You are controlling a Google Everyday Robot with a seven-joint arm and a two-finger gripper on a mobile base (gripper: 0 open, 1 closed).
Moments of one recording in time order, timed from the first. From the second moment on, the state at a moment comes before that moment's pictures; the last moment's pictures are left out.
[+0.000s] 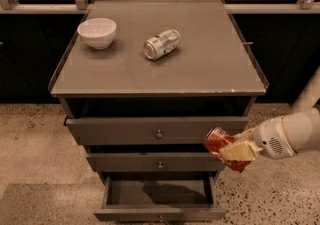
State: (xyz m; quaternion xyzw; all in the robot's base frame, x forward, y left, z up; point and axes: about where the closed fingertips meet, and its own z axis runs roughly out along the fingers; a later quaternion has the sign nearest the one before) arm 0.426 -0.198 0.737 -0.32 0.87 0.28 0.24
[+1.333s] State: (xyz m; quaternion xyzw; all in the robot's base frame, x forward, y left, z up) arm 0.447 -0.183 0.535 -0.18 0.90 0.34 0.23
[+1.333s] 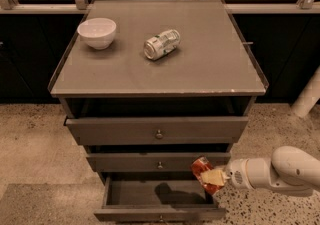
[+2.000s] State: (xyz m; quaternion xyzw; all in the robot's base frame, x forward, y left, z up) arm 0.450 -0.187 0.503 -0.15 0.90 0.34 0.22
